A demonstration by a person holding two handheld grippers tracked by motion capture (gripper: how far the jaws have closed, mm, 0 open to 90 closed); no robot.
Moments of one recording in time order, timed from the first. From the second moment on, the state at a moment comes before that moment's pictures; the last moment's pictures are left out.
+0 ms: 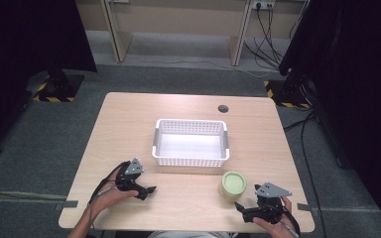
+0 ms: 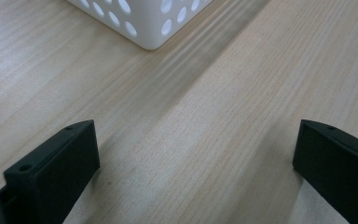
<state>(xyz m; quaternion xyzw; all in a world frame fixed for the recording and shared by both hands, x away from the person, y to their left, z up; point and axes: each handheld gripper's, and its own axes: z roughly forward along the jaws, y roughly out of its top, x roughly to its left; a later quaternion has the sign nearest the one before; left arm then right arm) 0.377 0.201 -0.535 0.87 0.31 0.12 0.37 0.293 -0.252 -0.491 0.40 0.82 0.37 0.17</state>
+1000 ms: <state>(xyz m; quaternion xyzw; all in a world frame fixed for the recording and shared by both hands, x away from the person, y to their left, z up) 0.377 0.201 -0.535 0.87 0.31 0.12 0.37 0.327 -0.220 -0.482 0.37 0.85 0.34 0.16</state>
